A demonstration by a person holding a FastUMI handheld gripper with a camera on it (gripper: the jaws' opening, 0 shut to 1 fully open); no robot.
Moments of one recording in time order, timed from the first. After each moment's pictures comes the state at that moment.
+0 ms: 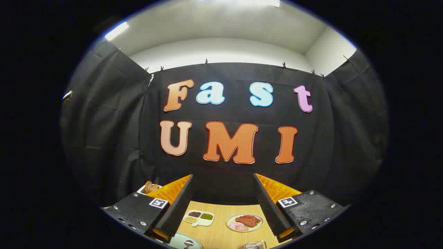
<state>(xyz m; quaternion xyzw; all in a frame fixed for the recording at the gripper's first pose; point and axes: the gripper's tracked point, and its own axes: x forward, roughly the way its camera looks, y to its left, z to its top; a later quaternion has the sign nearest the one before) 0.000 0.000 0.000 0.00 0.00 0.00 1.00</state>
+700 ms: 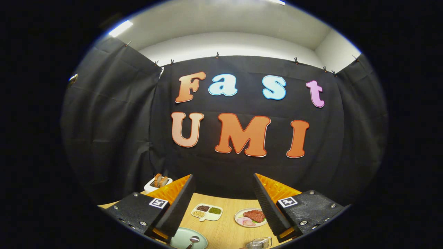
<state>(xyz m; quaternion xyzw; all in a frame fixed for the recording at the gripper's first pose) -0.006 0.030 -0.009 -0.02 0.02 0.04 1.00</state>
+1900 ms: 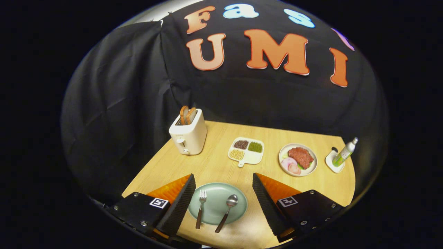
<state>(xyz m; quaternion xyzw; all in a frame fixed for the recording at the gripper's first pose) -0.023 0.133 -0.212 0.03 0.40 0.16 0.90</state>
